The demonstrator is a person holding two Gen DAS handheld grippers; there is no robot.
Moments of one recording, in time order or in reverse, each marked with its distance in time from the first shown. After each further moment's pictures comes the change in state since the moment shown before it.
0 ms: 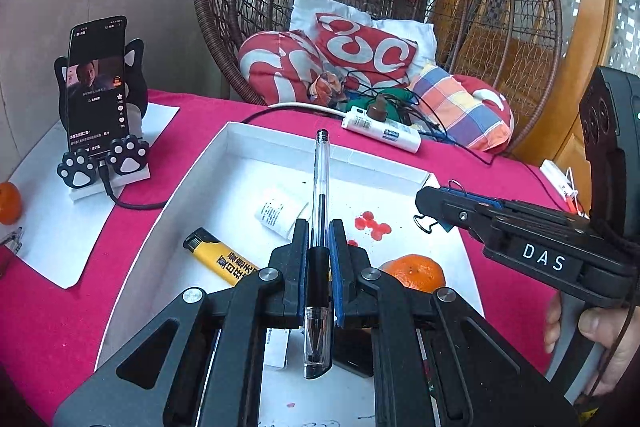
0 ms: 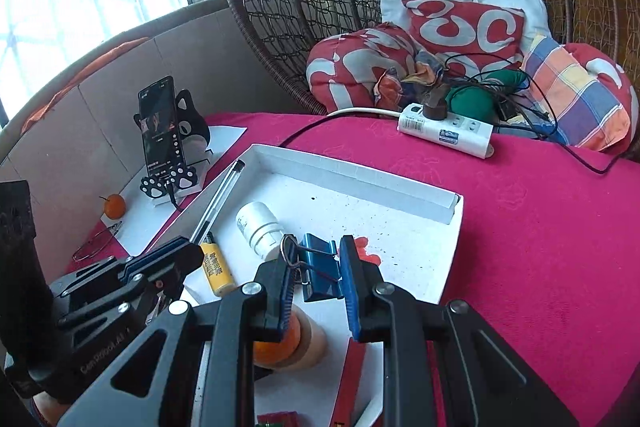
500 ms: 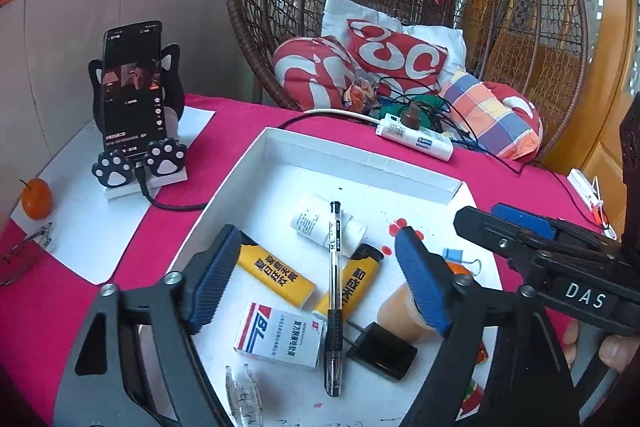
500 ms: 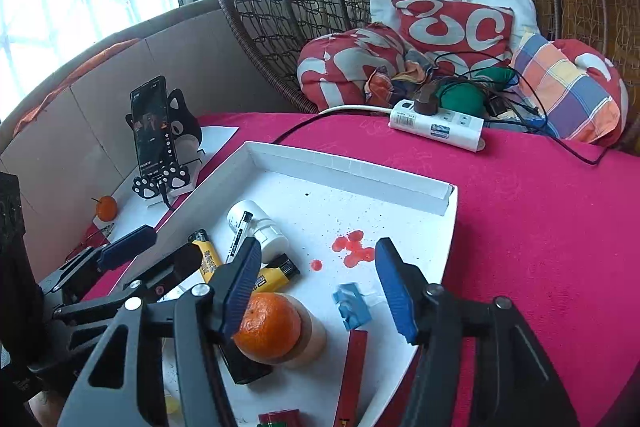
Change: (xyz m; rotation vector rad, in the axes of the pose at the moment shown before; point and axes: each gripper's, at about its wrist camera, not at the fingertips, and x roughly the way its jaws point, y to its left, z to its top) left arm -0.009 0.011 0.002 -0.034 -0.031 0.118; right arm -0.008 0.005 -0.007 0.018 -0.025 -0.047
